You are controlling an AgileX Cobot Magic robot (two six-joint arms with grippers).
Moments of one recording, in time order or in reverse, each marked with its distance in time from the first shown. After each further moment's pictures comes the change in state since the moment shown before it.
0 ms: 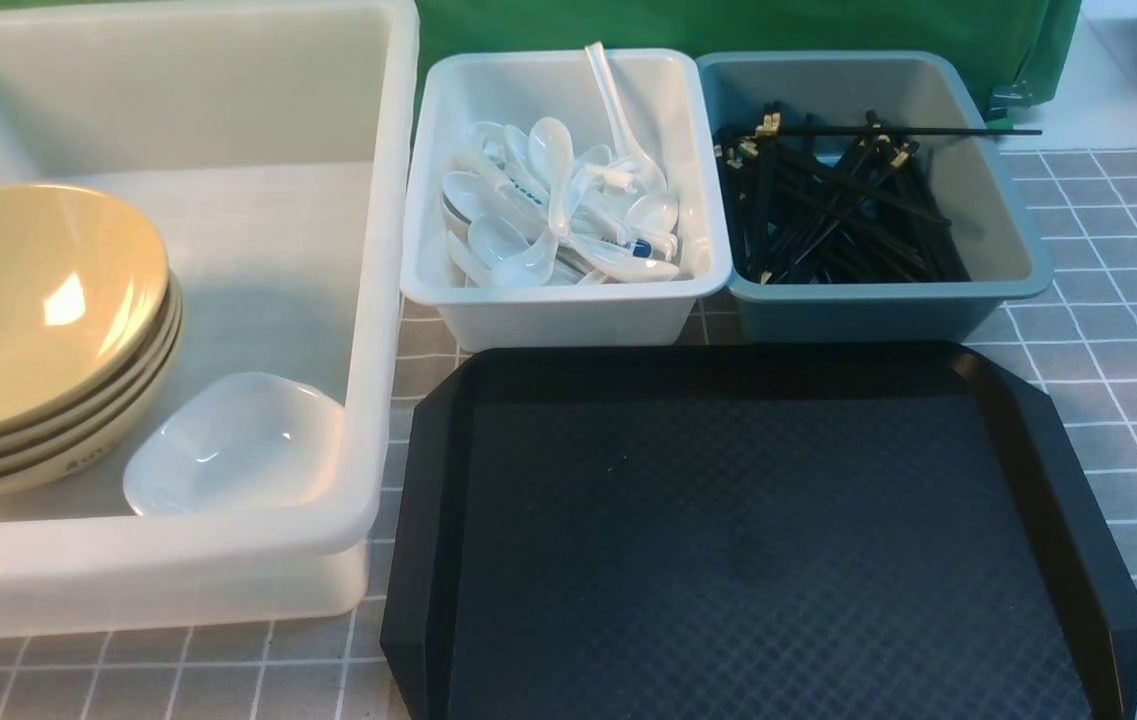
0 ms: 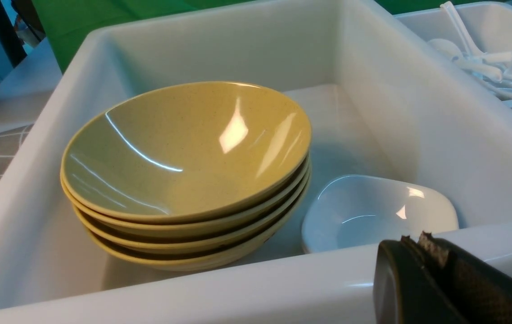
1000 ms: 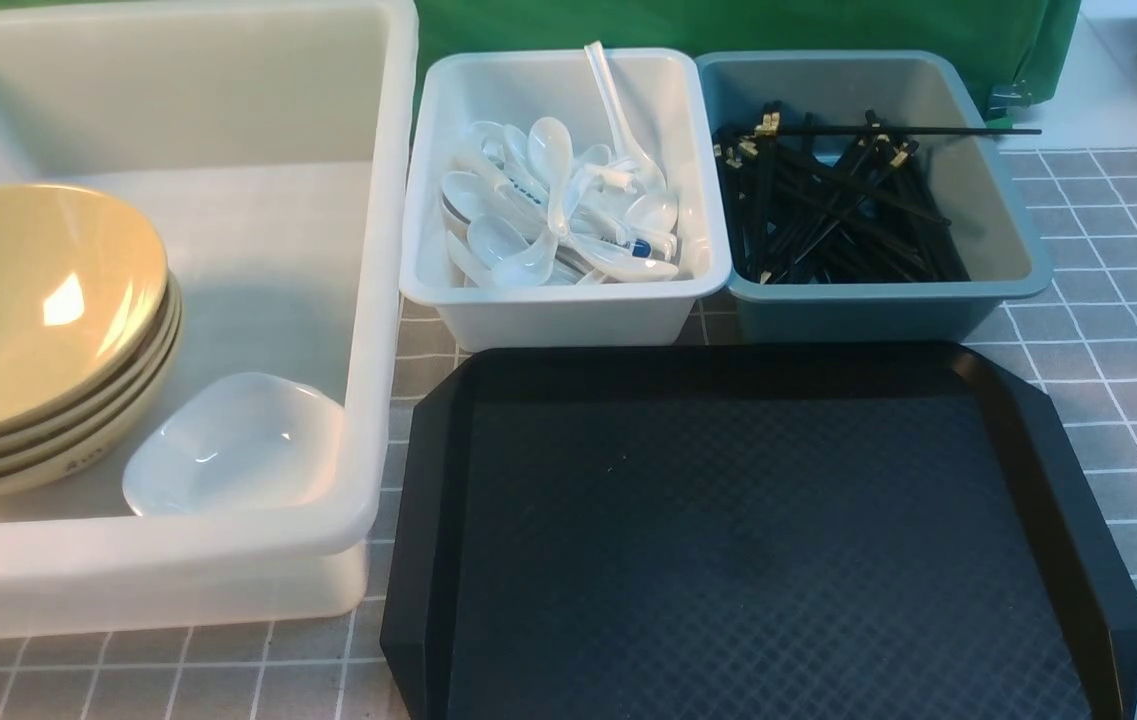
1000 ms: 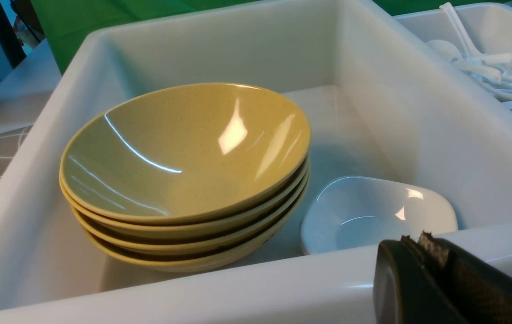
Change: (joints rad) right arm 0.068 0.000 0.002 0.002 -0.010 0.000; left arm 0.000 -0.003 0.003 -0.001 -0.004 0.000
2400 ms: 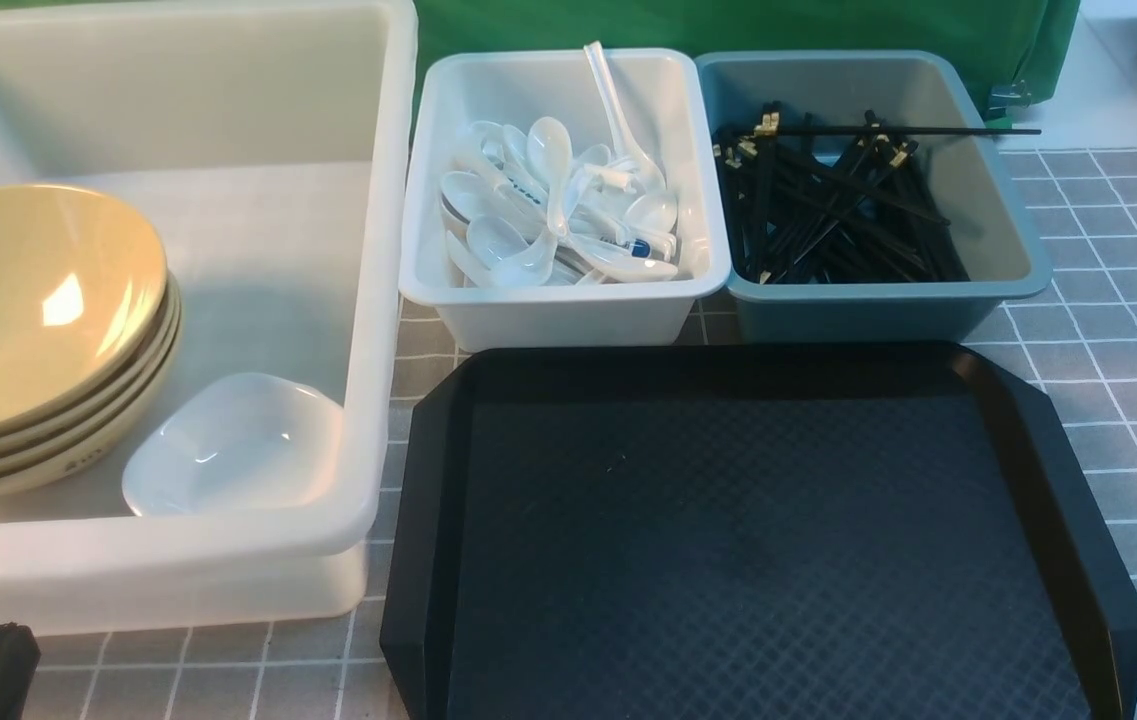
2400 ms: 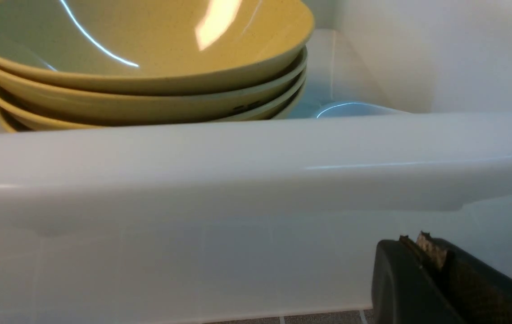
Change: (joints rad) right arm 0.000 0.000 0.002 0.002 -0.006 0.000; left arm 0.012 -0.029 0.395 -0.033 -0.343 -0.104
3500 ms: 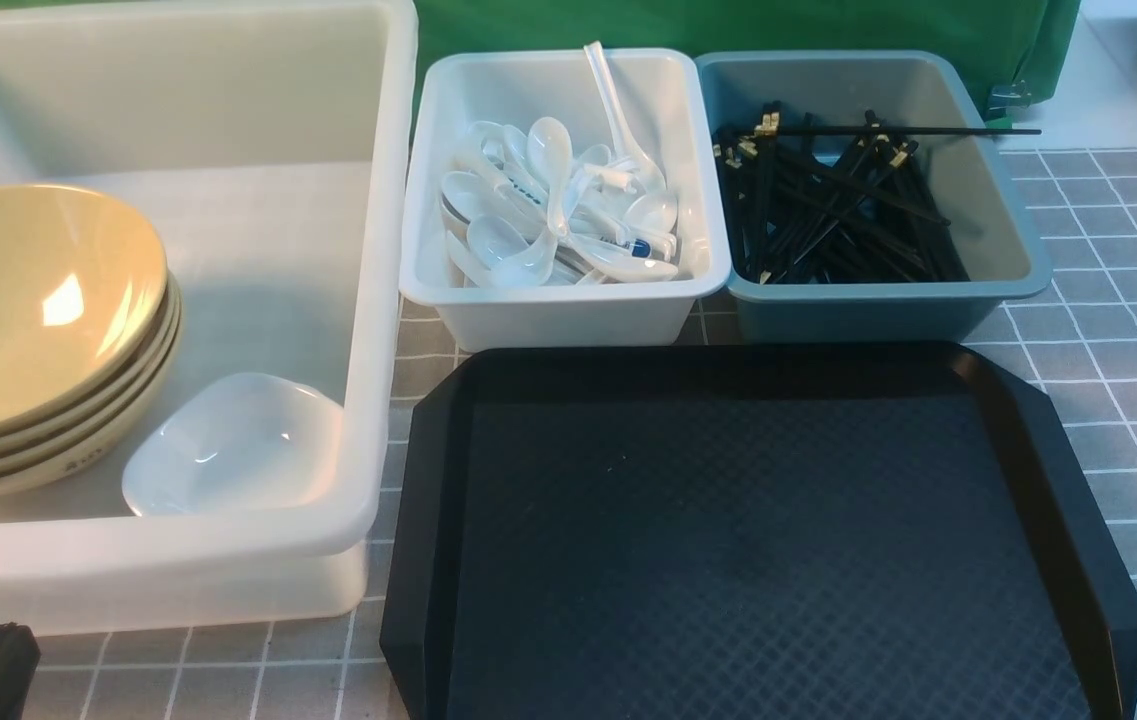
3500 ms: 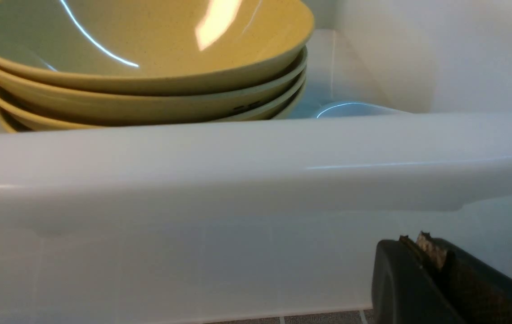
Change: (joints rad) right arm 0.000 0.000 0.000 0.000 0.000 0.000; left arm 0.000 0.000 0.000 0.000 0.000 0.000
